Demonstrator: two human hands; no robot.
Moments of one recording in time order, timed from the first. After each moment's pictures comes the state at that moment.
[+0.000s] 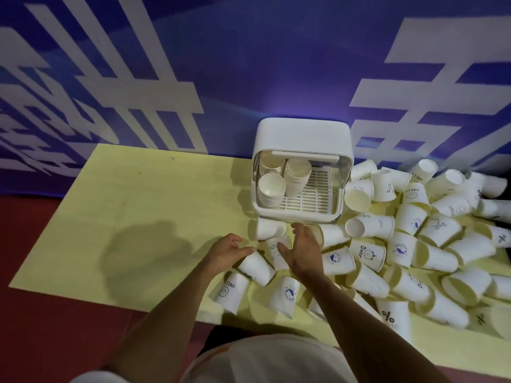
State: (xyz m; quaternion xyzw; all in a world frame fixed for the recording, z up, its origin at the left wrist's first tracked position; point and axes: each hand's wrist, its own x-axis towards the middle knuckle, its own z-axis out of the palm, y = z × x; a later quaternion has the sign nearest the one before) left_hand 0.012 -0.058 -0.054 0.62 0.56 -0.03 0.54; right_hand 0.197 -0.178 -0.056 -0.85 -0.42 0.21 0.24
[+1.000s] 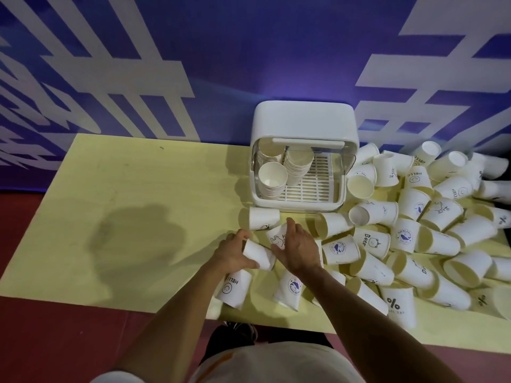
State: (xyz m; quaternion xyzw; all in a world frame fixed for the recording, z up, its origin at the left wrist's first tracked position) left_hand 0.014 -0.056 -0.085 0.75 0.48 -0.15 0.44; right_hand 0.180 -0.170 -0.074 -0.84 -0.49 0.20 0.12
